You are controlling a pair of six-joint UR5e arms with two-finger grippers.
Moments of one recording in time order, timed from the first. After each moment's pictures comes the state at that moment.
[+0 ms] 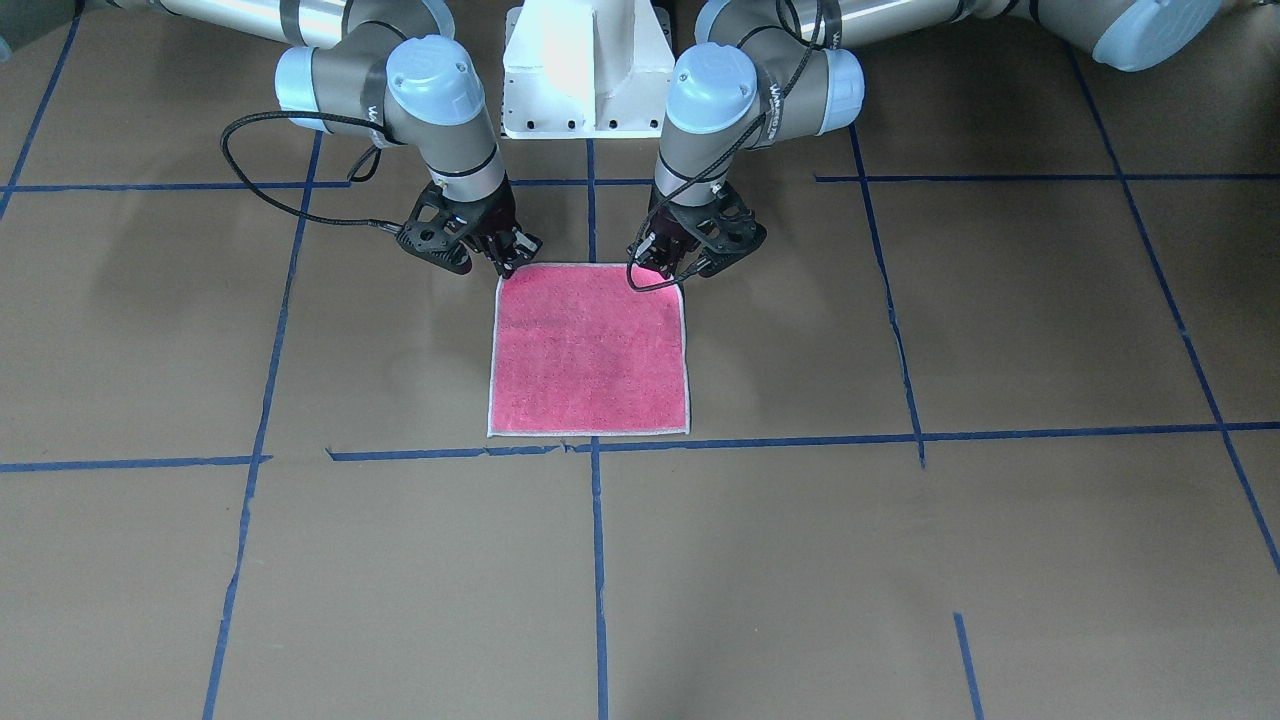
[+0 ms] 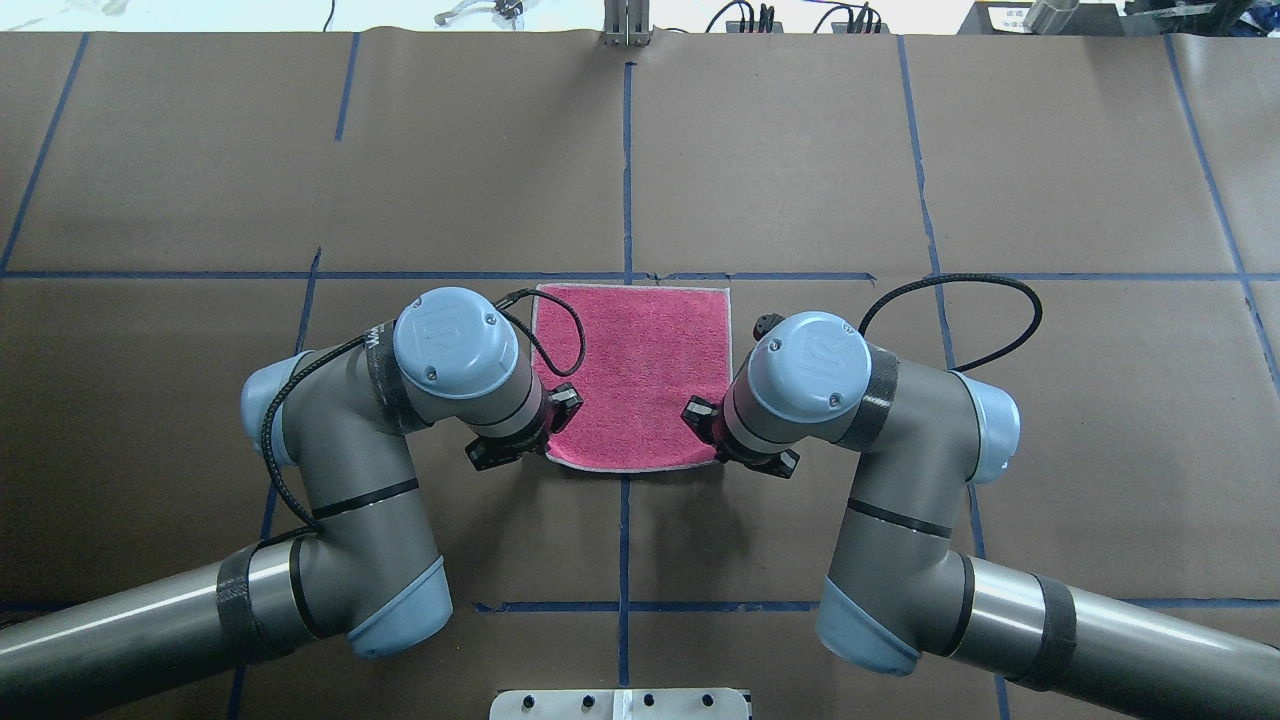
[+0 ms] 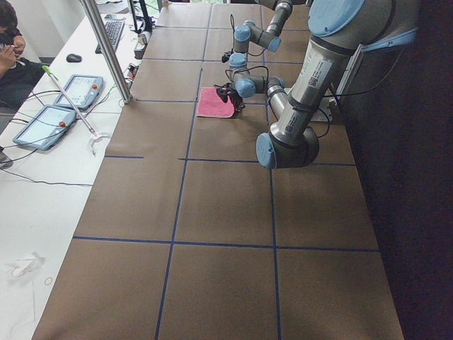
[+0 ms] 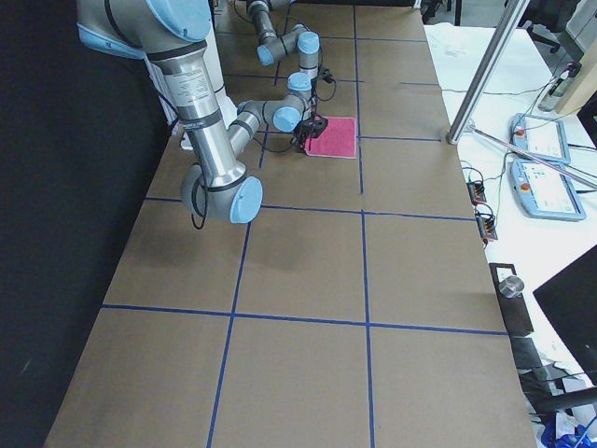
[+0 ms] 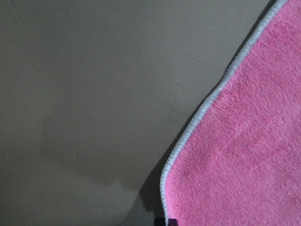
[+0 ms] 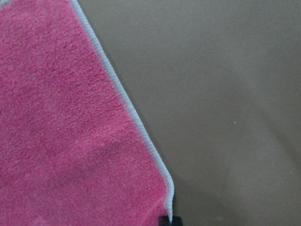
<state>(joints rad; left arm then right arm) -0.45 -2.20 -1.66 -1.68 -1.88 -1.86 0.43 -1.06 1.73 -1.43 1.86 1.82</state>
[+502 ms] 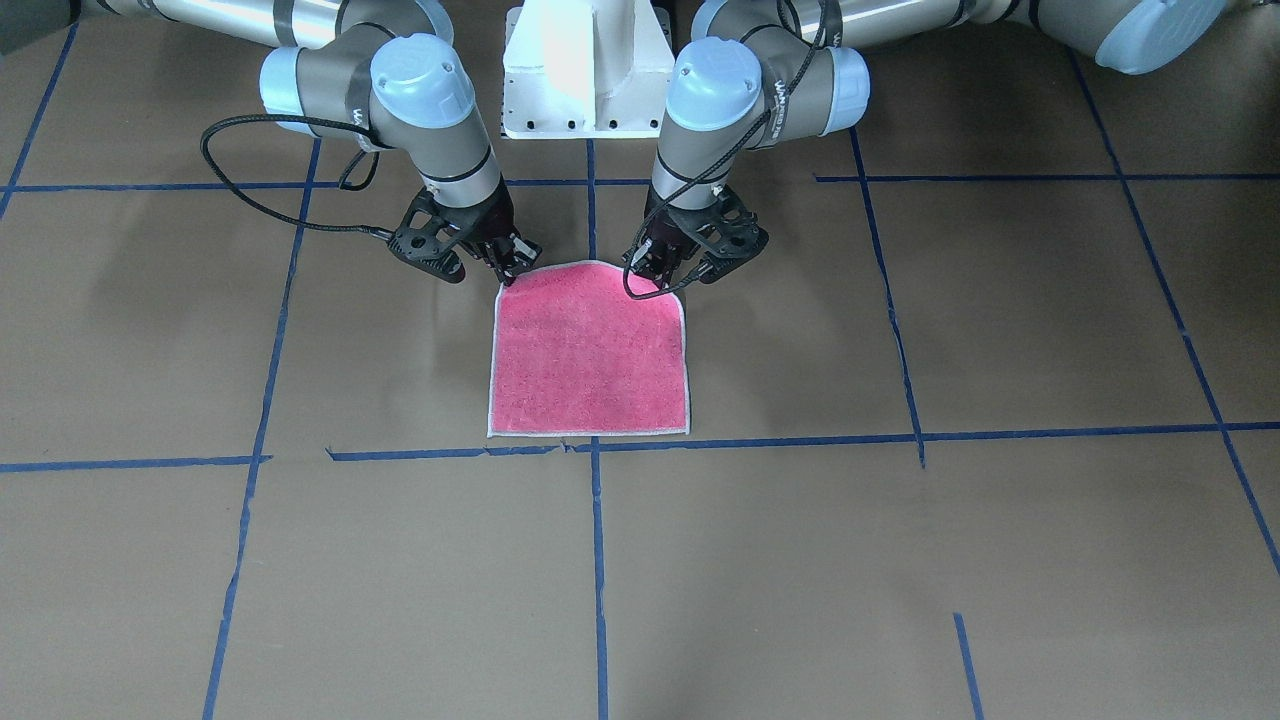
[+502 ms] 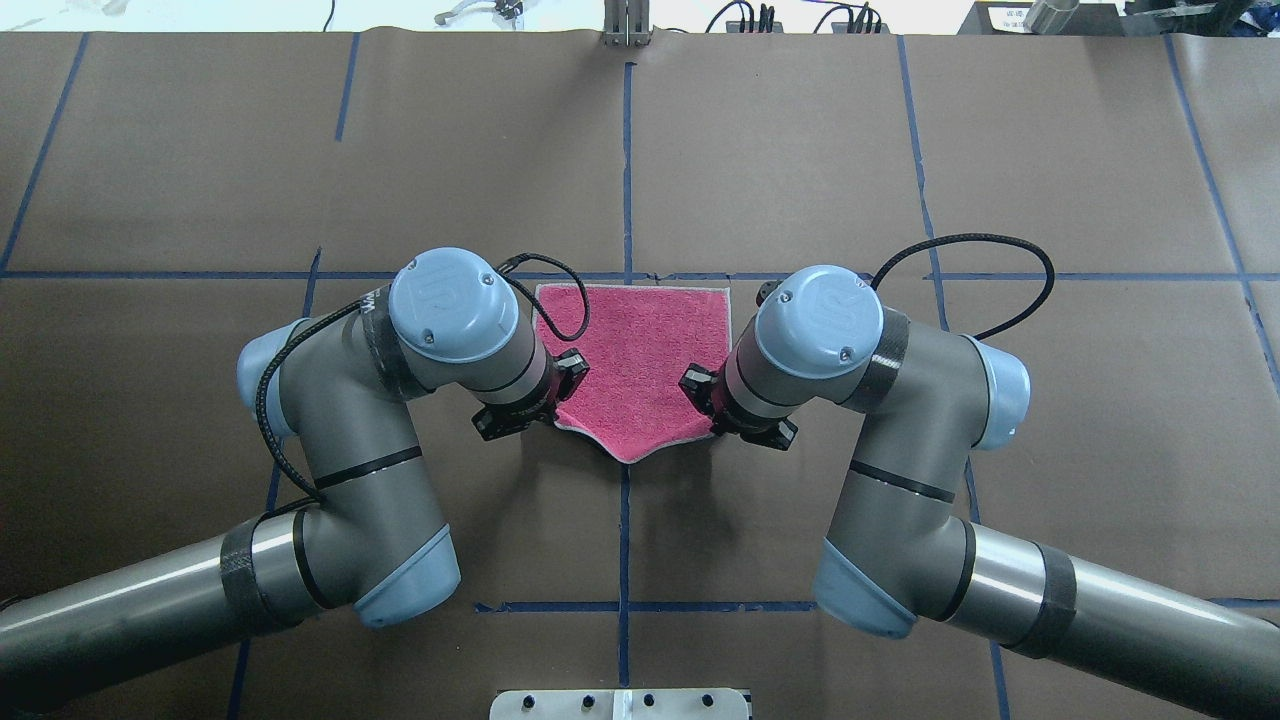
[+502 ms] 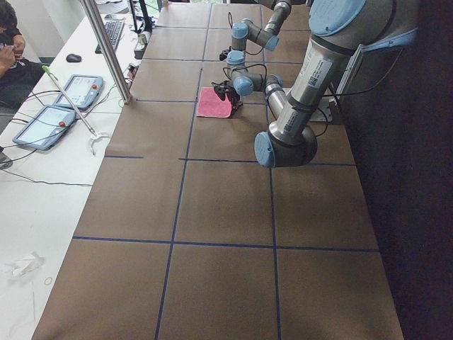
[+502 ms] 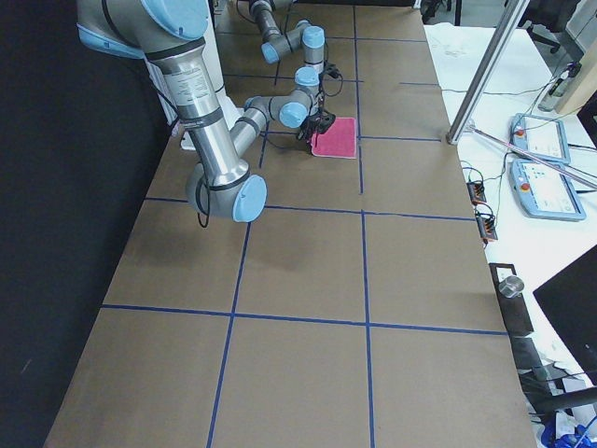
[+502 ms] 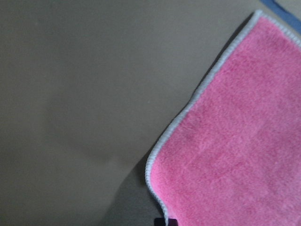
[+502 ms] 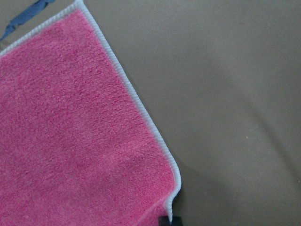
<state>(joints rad) -0.49 -2.23 -1.66 -1.68 -1.89 -1.87 0.49 -1.03 1.73 -1.44 1.90 1.82</state>
